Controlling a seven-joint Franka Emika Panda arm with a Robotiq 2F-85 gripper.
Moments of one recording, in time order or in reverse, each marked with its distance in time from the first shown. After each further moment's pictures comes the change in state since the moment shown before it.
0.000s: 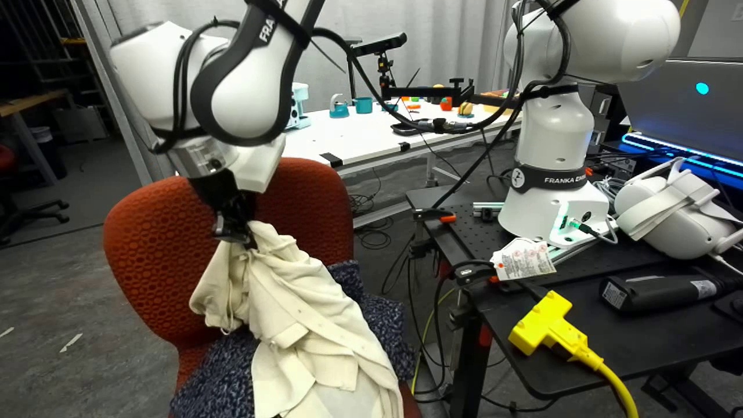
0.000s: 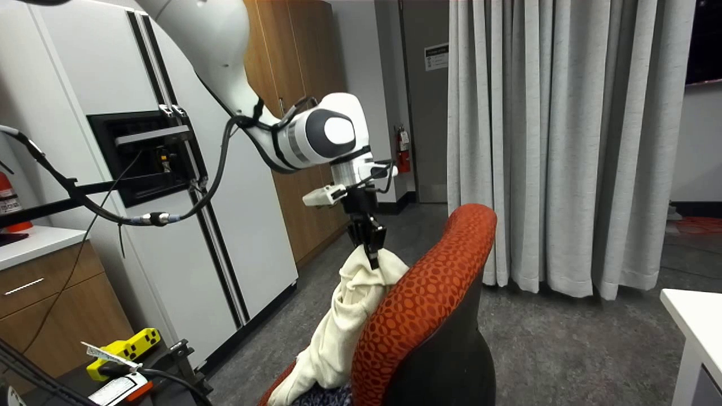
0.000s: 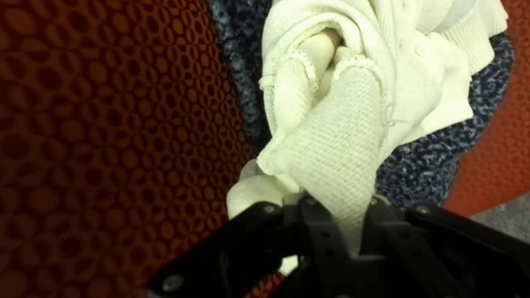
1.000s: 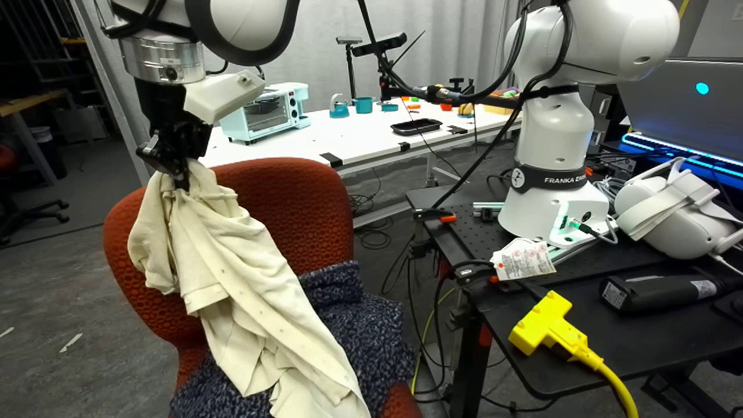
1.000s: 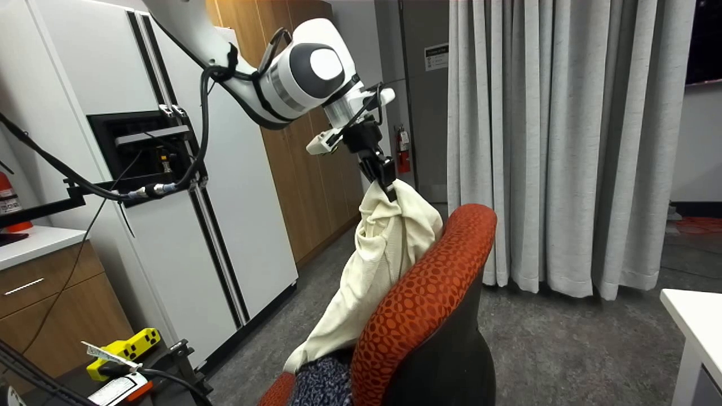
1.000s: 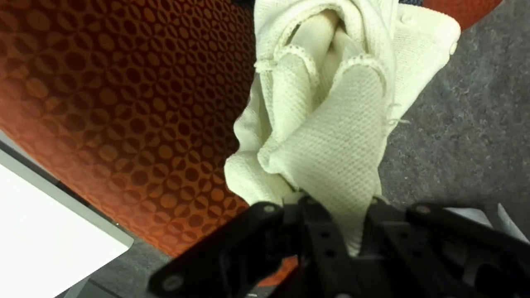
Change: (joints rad) arm -0.018 -0.208 -0.004 -0.039 -0.121 0.176 0.207
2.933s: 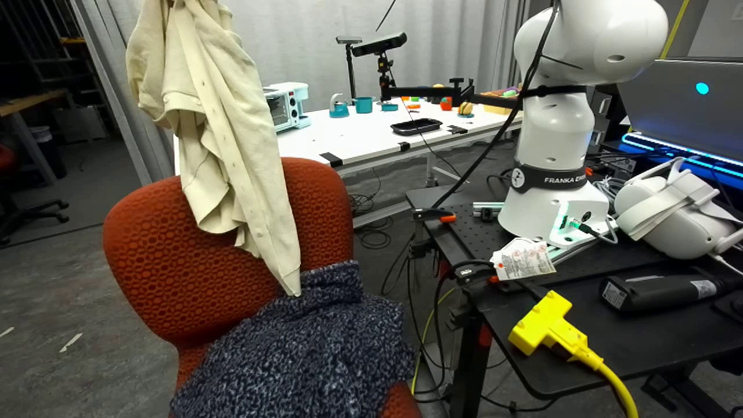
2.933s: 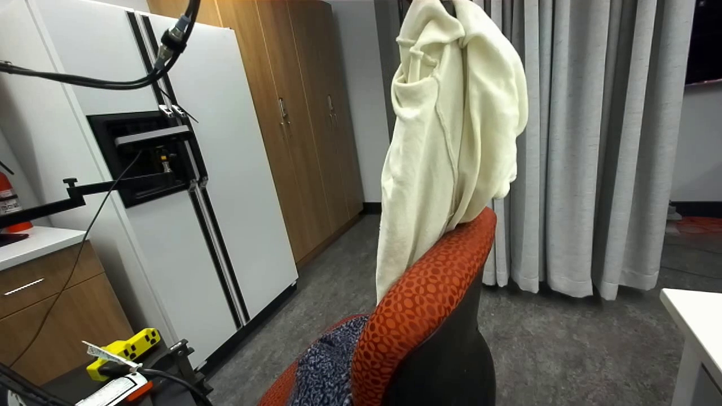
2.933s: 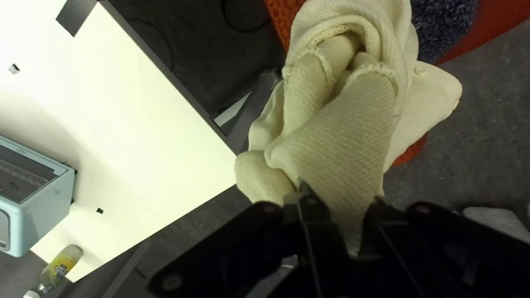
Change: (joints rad) arm -0.260 -0.141 0.007 0.579 0.112 -0.774 -0.490
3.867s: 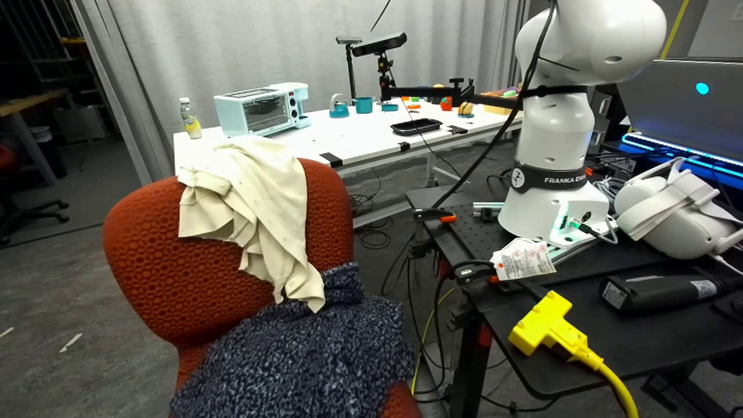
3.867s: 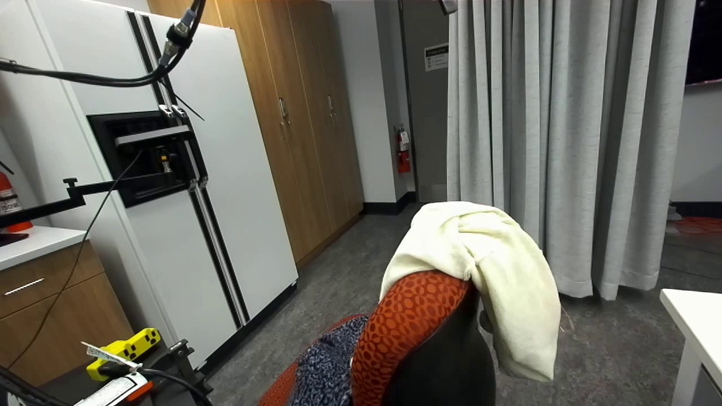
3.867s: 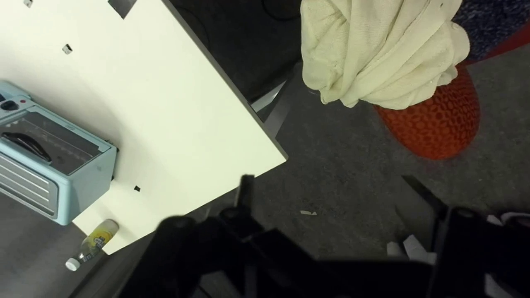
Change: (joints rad) arm -0.022 0.030 -0.002 0.061 -0.087 -0.007 -0.036
